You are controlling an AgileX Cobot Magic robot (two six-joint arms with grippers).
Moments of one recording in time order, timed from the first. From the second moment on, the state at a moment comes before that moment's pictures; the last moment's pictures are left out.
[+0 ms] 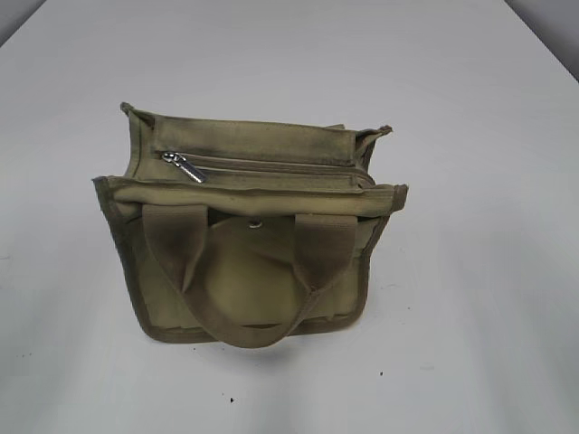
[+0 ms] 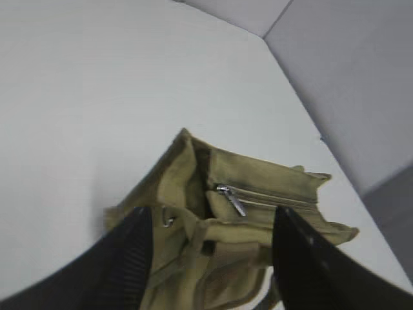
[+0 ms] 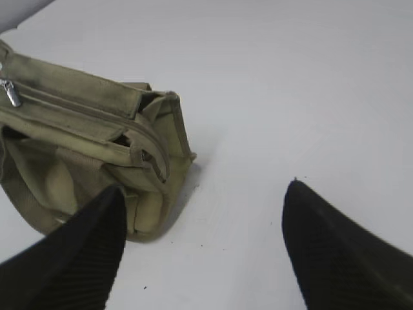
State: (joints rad) left arm -0.03 0.45 -0.55 -0.72 0.64 0.27; right arm 0.19 0.46 -0.59 0.33 0.63 -0.39
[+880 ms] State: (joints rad) left arm -0.11 1.41 -0.86 -1.27 0.92 0.69; right arm 0.61 1.38 -1.12 0.32 0.63 -0.66
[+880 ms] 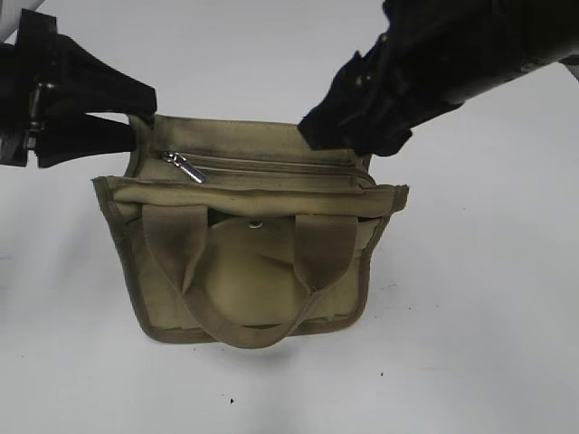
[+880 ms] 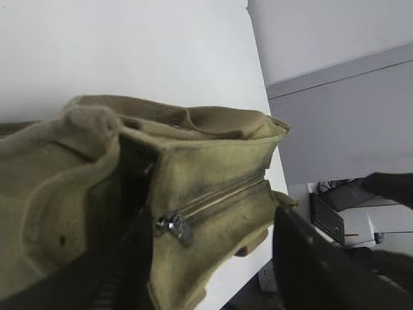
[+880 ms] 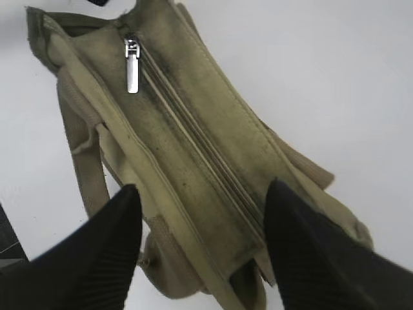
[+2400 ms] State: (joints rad) left arm -0.25 1.57 -1.05 -1.03 0.82 0.46; right arm 0.69 1.53 -1.16 0.34 0.49 -0.69
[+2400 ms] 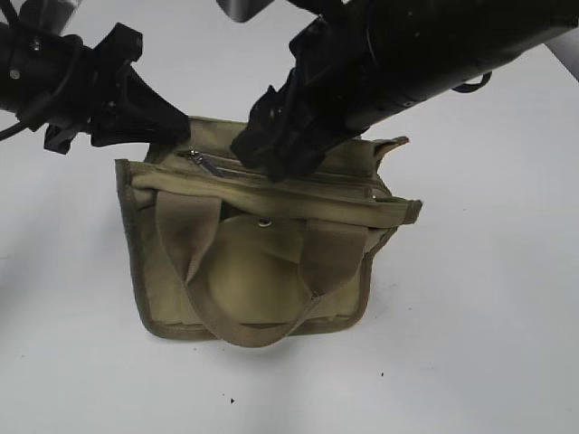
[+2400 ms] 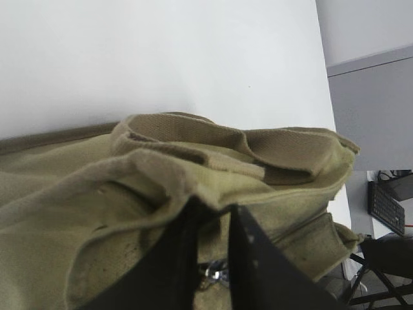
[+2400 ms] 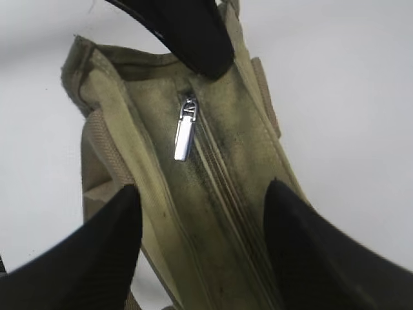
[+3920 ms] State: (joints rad) left arm -0.25 1.60 -1.06 -0.94 0.82 0.36; right arm 0.76 1.60 -1.16 0.38 0.34 -0.85
